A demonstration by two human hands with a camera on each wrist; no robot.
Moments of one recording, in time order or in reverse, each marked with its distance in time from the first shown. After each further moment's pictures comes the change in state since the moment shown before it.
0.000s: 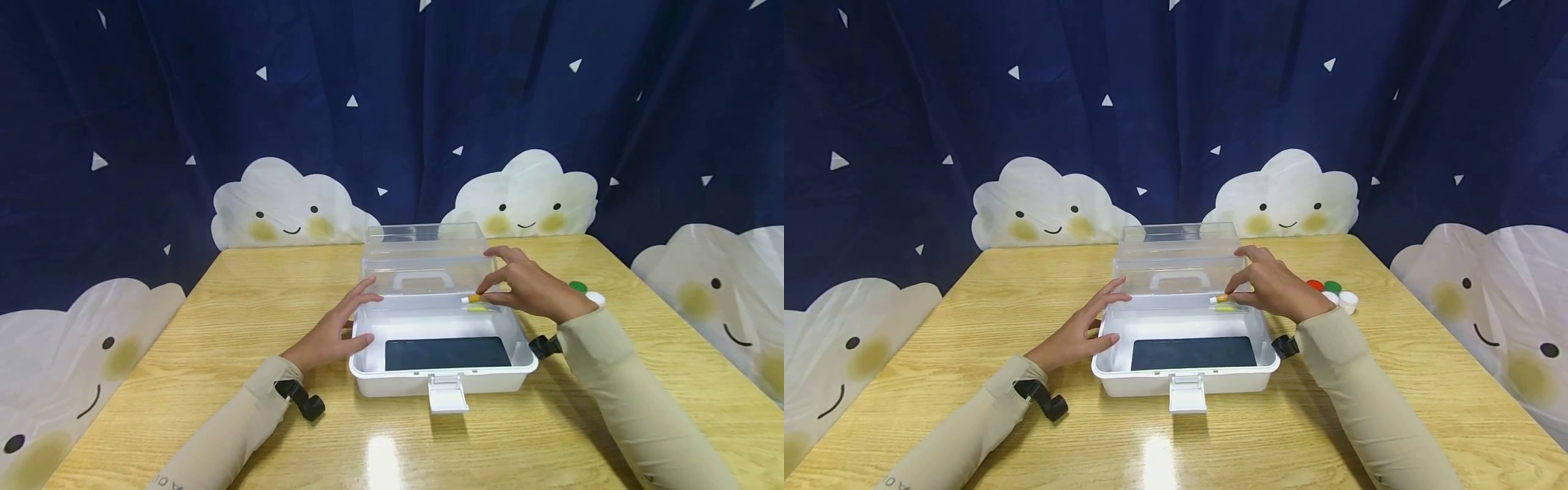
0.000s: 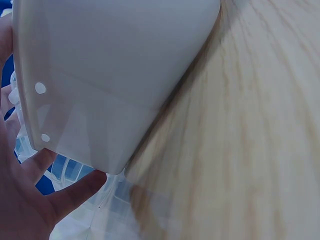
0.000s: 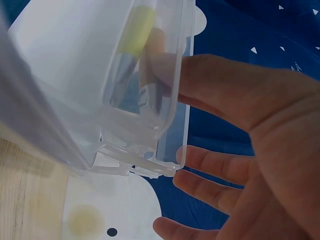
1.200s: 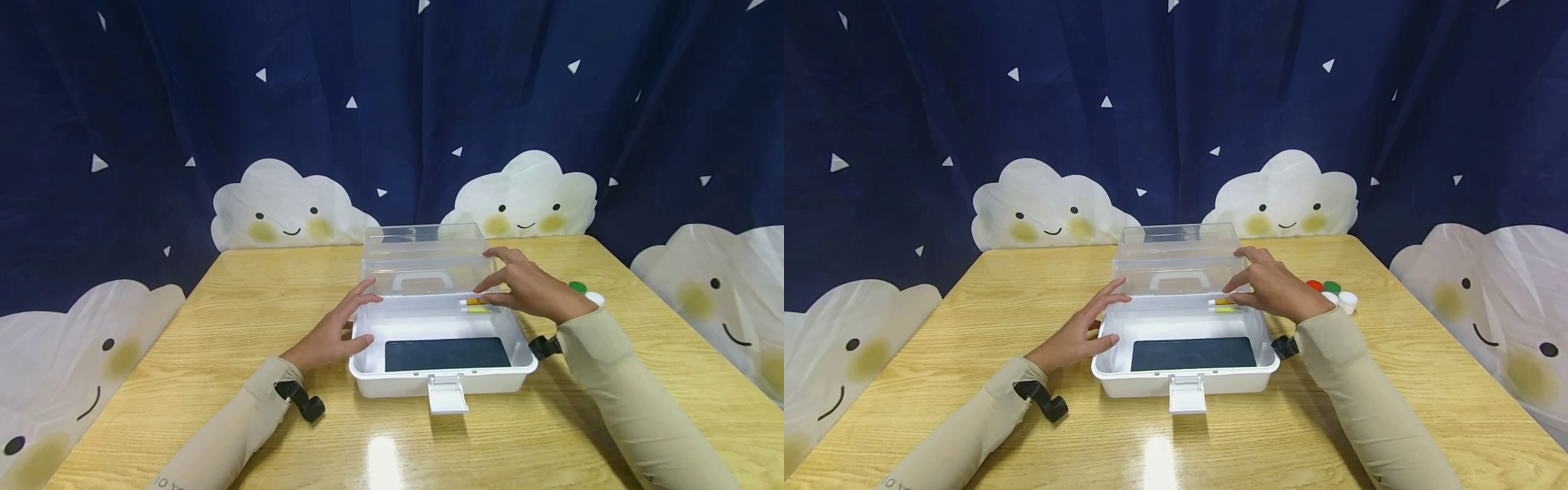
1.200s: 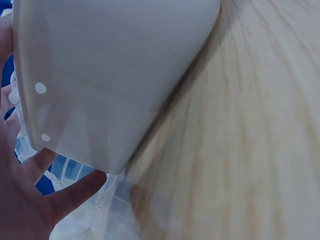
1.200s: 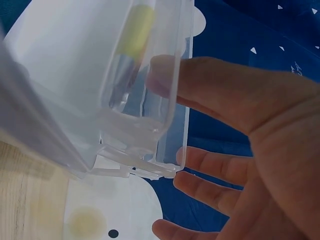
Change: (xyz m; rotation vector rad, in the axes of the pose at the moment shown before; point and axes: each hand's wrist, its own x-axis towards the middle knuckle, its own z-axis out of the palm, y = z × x) left_hand -0.001 0.000 0.000 -0.019 0.000 -0.011; right_hand -0.001 0.000 -0.001 -0.005 -0.016 -0.001
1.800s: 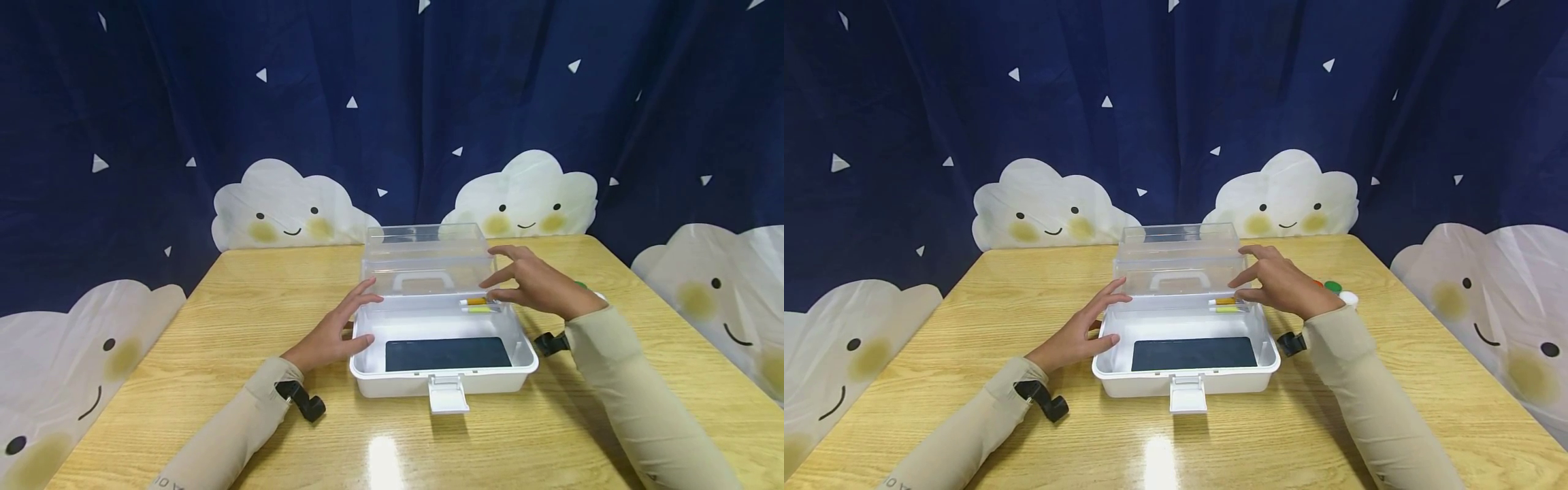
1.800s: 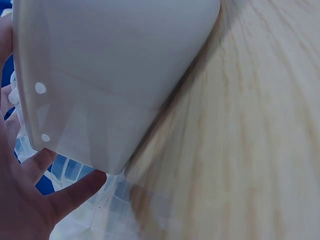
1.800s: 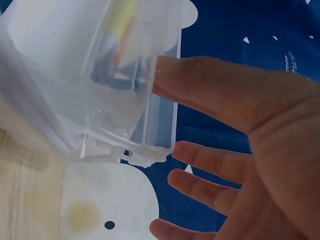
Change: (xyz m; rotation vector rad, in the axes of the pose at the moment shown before) left_hand 0.000 -0.001 0.000 0.009 -0.002 0.009; right_hand -0.004 0.010 -0.008 0.029 0.016 -0.037
